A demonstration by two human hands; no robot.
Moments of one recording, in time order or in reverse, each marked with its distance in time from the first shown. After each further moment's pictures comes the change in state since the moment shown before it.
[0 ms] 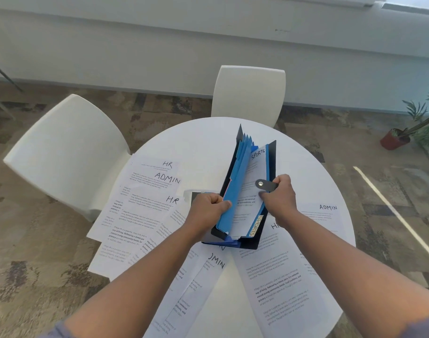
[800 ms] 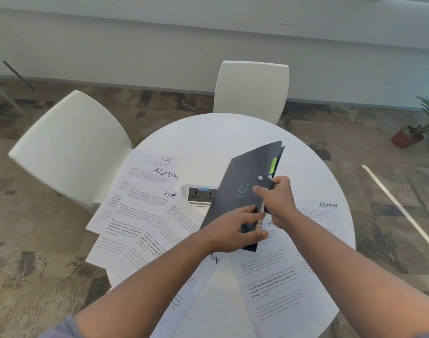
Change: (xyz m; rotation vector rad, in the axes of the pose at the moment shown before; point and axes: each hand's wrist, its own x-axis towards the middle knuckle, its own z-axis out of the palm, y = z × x) left_hand -0.030 0.002 0.052 0.627 -0.480 0.266; right_hand 0.011 0.023 -0.005 0.367 -0.116 0.093
